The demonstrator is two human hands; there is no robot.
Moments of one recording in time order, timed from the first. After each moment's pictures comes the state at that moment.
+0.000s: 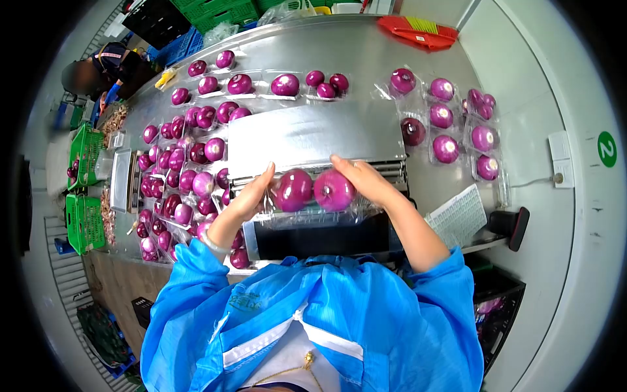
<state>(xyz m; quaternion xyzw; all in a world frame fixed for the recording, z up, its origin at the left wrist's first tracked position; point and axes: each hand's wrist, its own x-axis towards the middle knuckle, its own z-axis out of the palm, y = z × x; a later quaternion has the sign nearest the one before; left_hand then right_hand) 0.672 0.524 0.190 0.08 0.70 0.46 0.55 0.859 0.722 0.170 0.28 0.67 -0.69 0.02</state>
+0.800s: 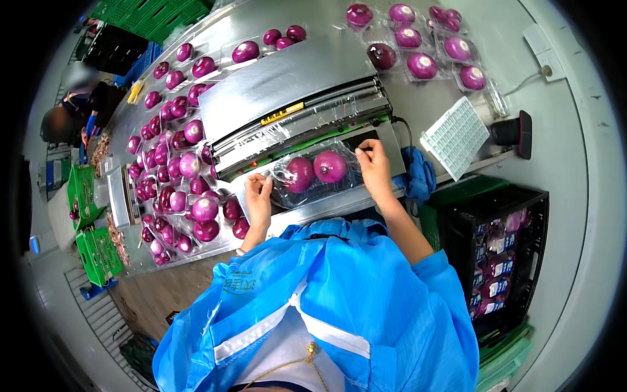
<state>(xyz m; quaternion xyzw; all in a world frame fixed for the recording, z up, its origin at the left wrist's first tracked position) 0.764 0.407 0.049 0.20 0.71 0.61 0.30 0.988 0.595 0.049 0.46 0.58 -0.60 -0.31</state>
